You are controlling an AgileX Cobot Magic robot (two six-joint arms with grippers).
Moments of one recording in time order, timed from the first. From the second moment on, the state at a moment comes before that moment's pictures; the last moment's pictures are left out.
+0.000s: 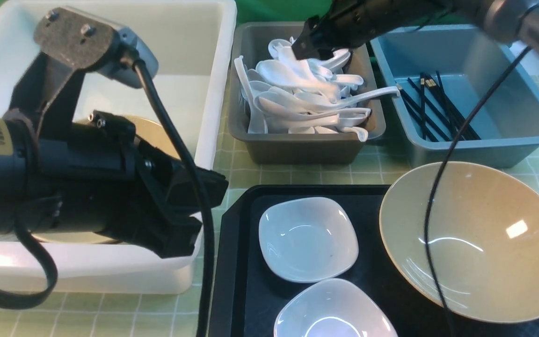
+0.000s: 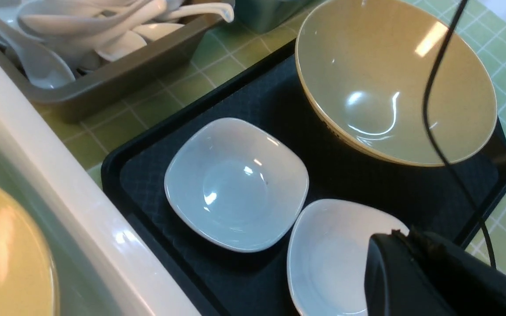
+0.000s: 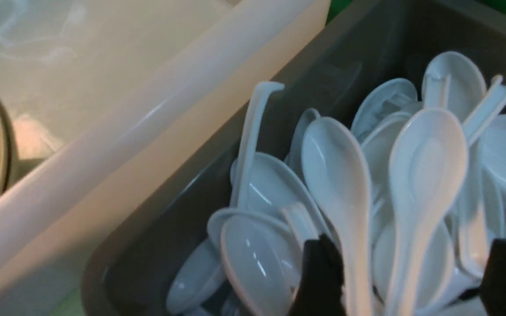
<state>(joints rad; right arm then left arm) 0.28 2.18 -2.17 0.49 0.75 -0.52 -0.56 0.99 -0.97 -0.37 0.78 0.30</state>
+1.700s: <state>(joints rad) 0.21 0.67 -0.92 0.47 0.98 -0.60 -0.65 2.23 -1.87 -0.59 0.96 0.23</state>
